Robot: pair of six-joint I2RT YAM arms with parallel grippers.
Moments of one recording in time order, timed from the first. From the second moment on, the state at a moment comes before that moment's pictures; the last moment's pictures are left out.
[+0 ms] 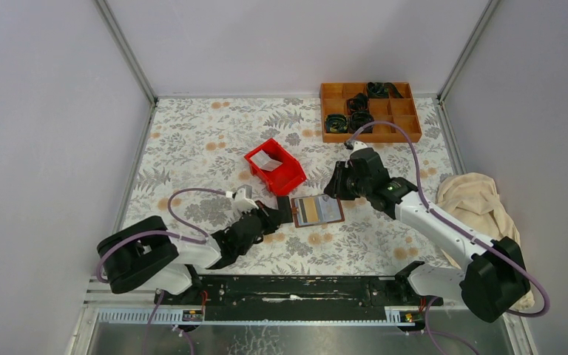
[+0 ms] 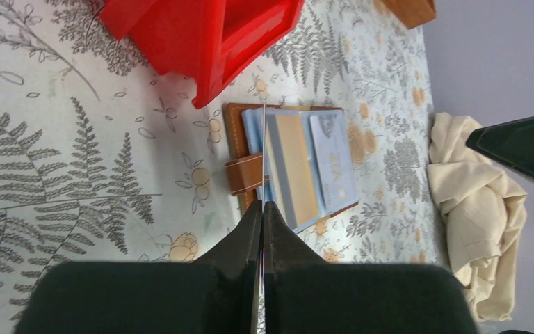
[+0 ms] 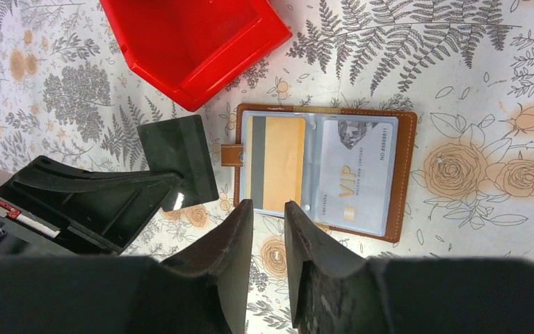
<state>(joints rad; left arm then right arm) -0.98 1.39 0.22 0.80 -0.45 -1.07 0.57 1.20 0.83 -0.35 -0.09 0.57</state>
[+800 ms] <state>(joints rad) -1.02 1.50 0.26 0.80 -0.48 -1.13 0.56 1.23 0.78 -0.32 -0.07 0.57</state>
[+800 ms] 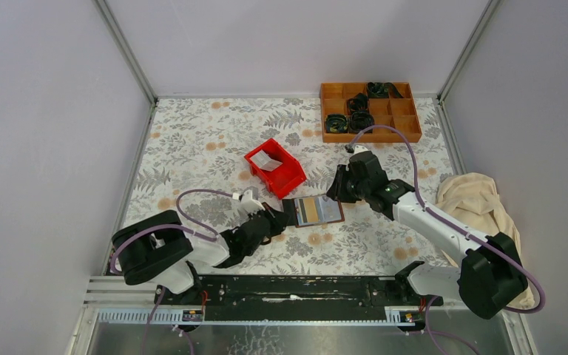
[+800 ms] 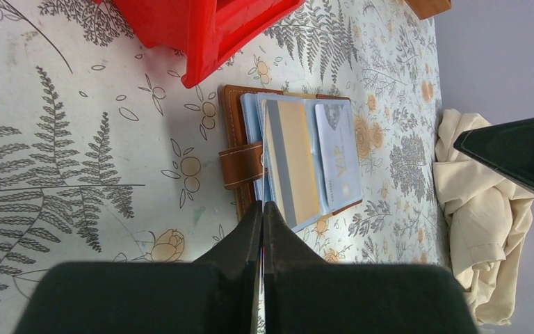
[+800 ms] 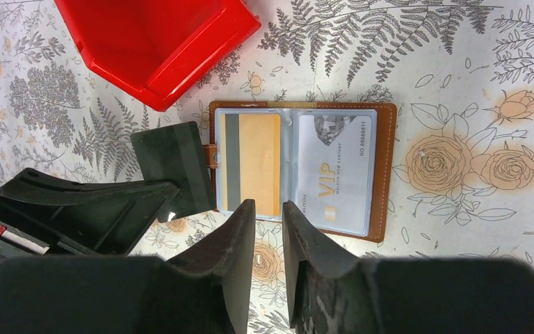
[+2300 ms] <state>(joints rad) -1.06 1.47 0.32 0.67 -0.54 -1.24 0.54 1.21 0.74 -0.30 -0.07 0.56</state>
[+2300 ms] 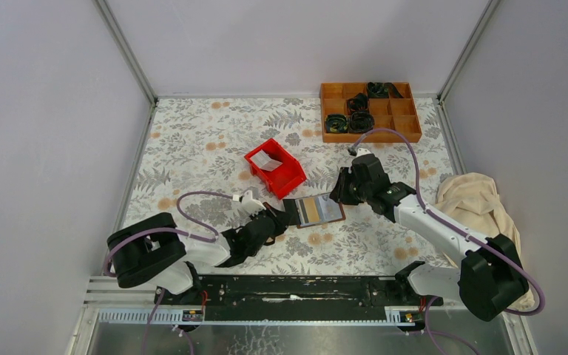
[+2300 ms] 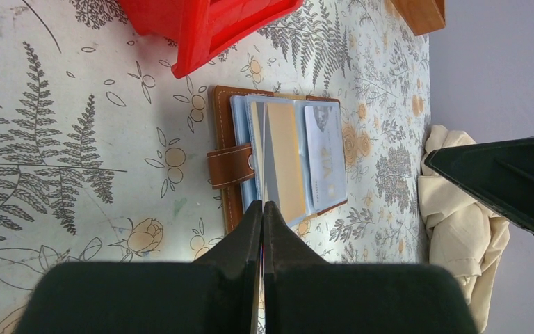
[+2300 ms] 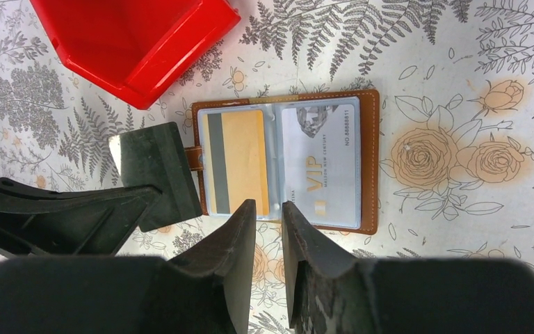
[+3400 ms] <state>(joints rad) -1.09 1.54 0.34 0.67 -0.58 -1.28 0.52 1.20 0.71 -0.30 -0.07 0.55</state>
